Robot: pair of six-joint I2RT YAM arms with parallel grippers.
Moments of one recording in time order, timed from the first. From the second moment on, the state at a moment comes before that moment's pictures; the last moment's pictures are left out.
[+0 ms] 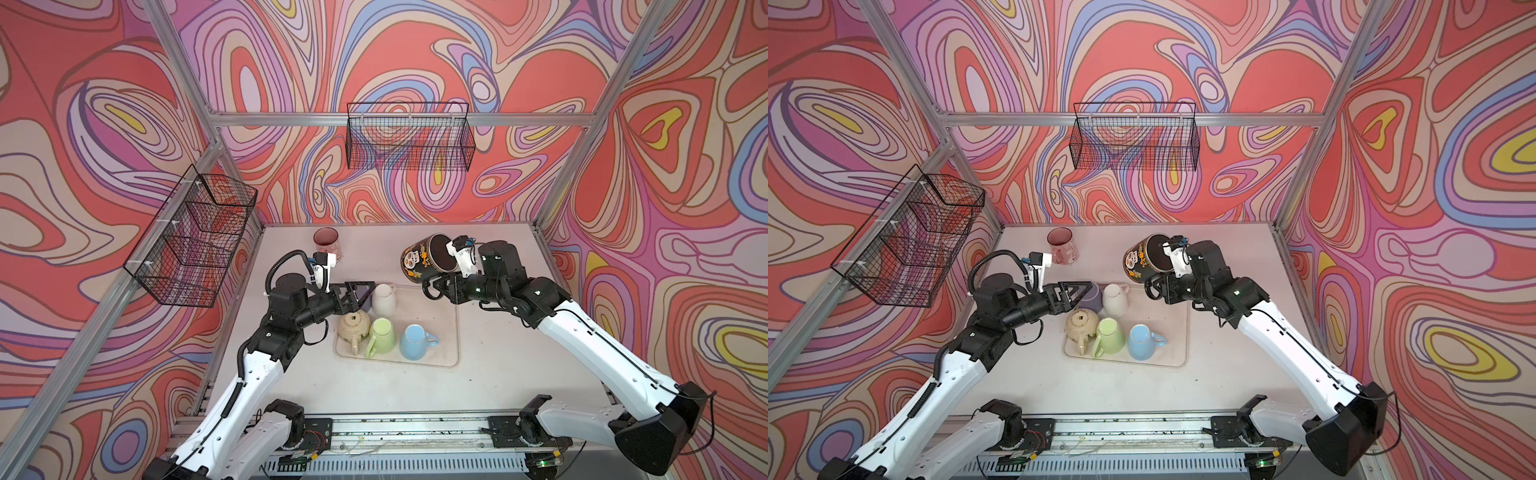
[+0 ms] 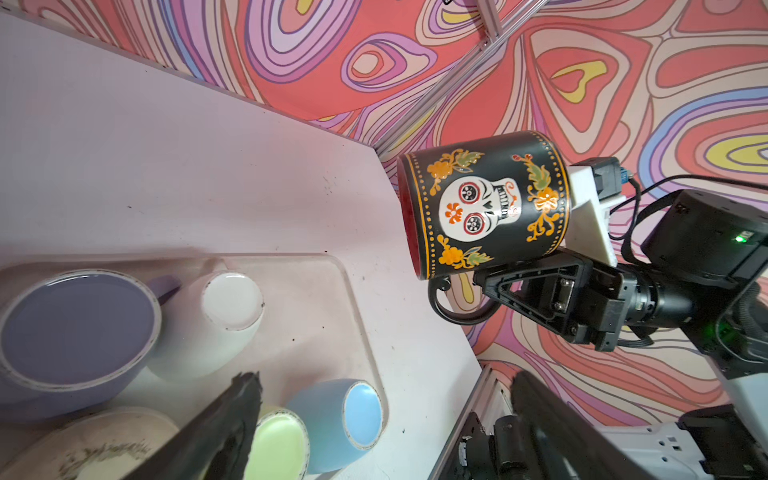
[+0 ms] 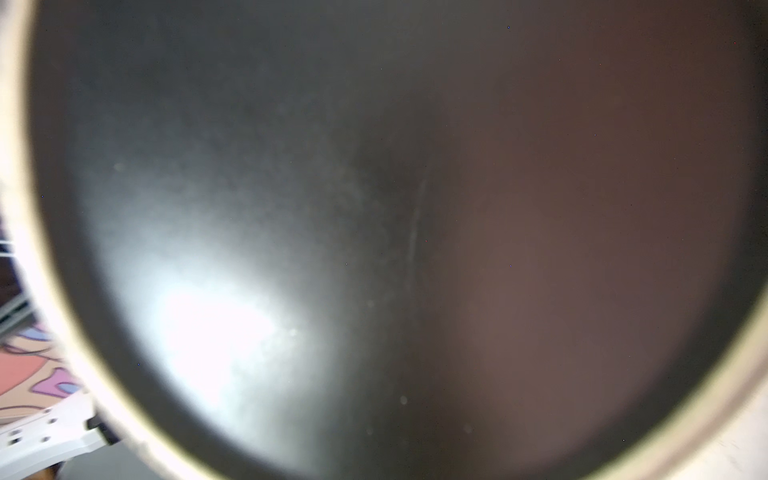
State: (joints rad) left arm -0.28 0.90 0.70 -0.03 0.63 -0.72; right arm 0.55 1.21 1.22 -0.62 -0.30 0.37
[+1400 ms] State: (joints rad) left arm -0.49 1.37 0.54 1.18 0.70 -1.05; right arm 0.51 1.23 1.18 -0.18 -0.72 0.64
